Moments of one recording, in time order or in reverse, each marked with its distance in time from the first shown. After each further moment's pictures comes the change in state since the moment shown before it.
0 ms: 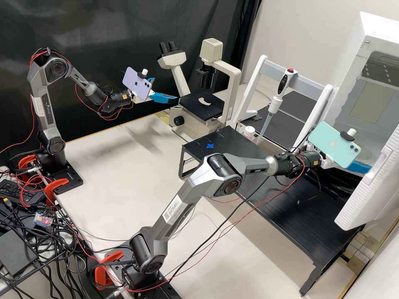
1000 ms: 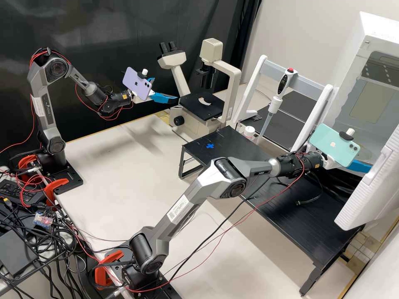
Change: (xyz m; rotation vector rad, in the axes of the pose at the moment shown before) left arm 0.000 0.000 0.000 0.000 0.000 0.000; right arm 0.025 -0.011 0.007 -0.056 -0.001 0.058
